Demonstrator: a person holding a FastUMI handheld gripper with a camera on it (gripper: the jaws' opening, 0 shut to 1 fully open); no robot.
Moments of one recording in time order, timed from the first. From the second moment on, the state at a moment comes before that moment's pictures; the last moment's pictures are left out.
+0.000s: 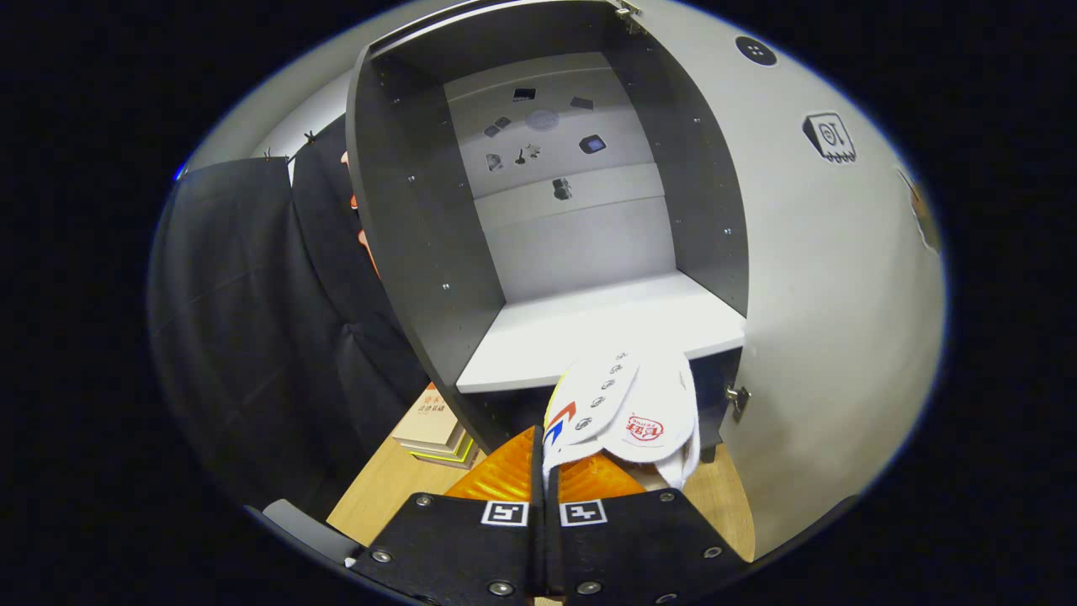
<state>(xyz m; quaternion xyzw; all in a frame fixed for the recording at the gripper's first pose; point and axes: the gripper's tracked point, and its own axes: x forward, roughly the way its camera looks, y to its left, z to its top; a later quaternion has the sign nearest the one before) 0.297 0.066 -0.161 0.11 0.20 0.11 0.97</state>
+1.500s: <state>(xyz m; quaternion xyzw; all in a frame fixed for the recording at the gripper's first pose) 0.499 0.078 -0.148 0.11 0.31 0.12 0.94</state>
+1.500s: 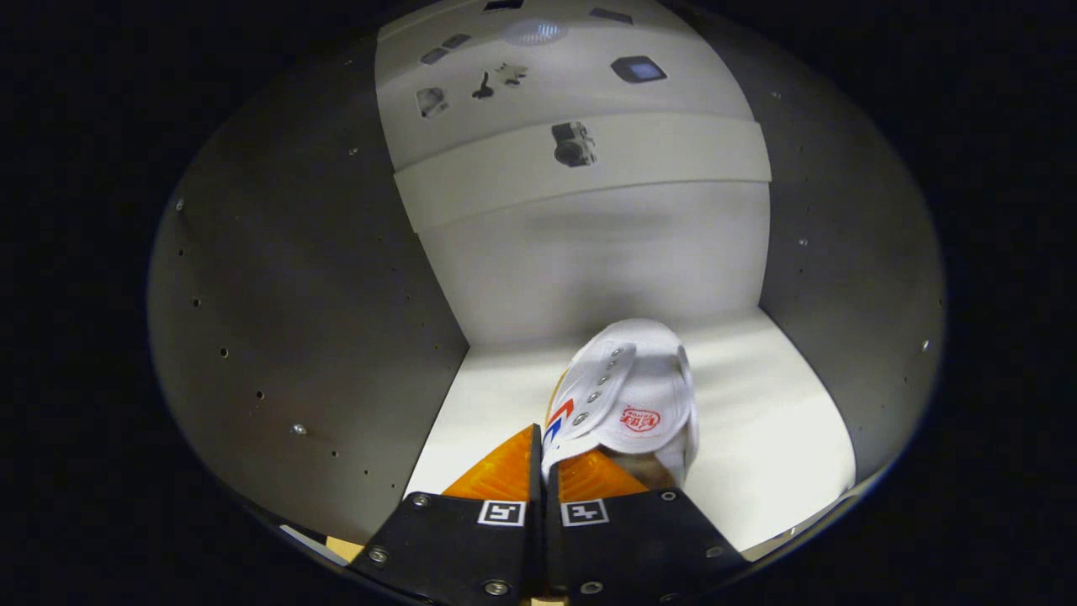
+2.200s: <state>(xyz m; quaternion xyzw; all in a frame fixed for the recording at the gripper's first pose) 0.408 0.048 -0.101 0.03 0.23 0.11 0.97</state>
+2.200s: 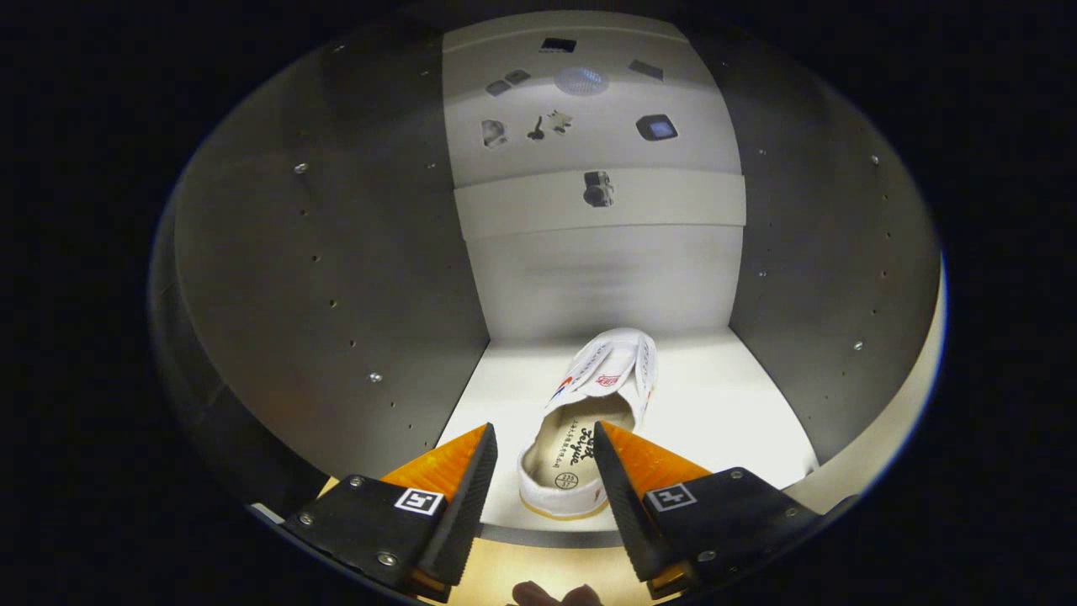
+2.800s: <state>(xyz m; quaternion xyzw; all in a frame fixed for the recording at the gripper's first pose) 0.267 0.024 -0.052 0.05 0.17 0.09 0.98</state>
